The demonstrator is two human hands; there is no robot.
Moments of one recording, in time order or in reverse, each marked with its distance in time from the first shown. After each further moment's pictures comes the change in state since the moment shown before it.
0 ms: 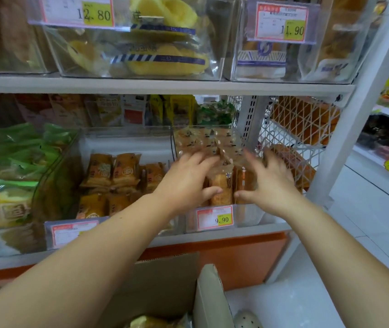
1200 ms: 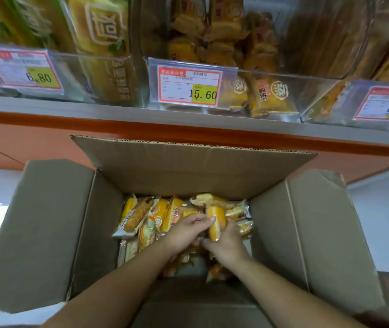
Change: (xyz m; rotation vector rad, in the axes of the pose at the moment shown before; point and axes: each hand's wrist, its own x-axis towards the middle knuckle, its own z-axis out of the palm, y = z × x) left_hand -0.335 -0.067 0.203 -1.357 -0.564 -1.162; right_hand -0.226 -0.117 0.335 0.551 -0.745 0.388
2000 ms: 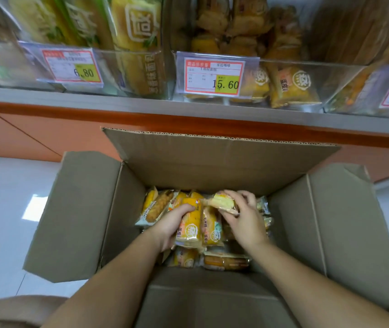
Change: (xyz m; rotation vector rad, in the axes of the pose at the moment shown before) left_hand -0.034 -0.003 -0.049 -0.512 0.083 -0.287; right_hand 0.011 -0.015 -0.007 -0.154 0.231 -0.408
